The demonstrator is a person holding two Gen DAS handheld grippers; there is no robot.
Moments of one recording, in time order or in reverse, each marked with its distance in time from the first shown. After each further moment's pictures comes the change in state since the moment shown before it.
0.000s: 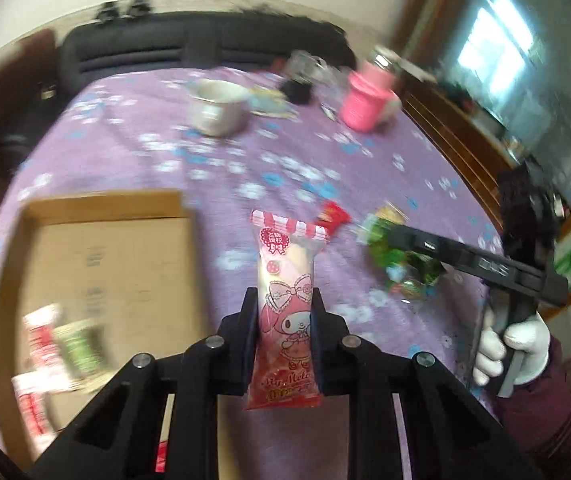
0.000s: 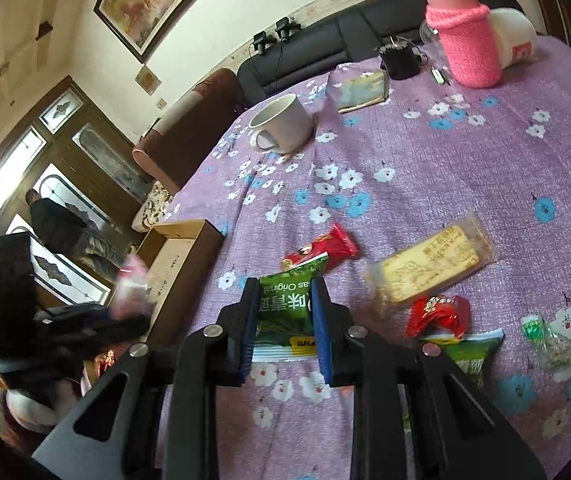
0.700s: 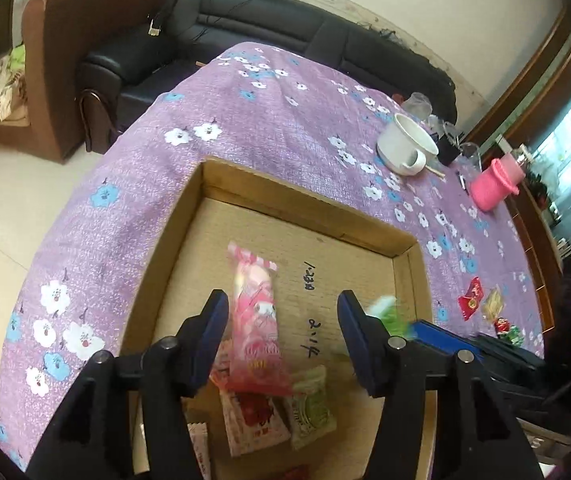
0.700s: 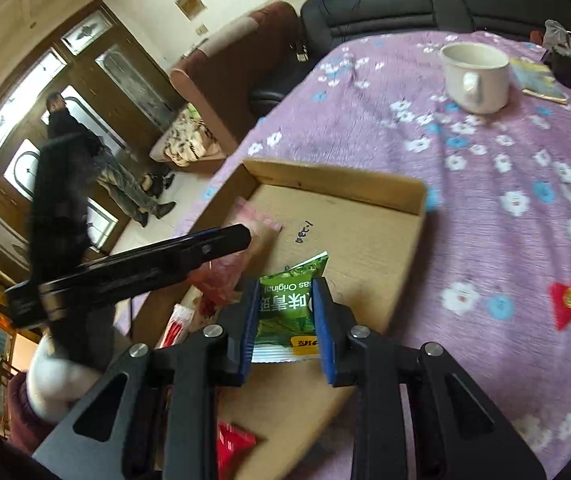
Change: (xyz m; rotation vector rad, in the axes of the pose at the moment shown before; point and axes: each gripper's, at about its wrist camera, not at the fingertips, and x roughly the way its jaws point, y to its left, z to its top) left arm 0.008 0.172 0.001 -0.344 -0.017 0.090; right arm 0.161 0.174 -0.002 -0.153 0.213 0.009
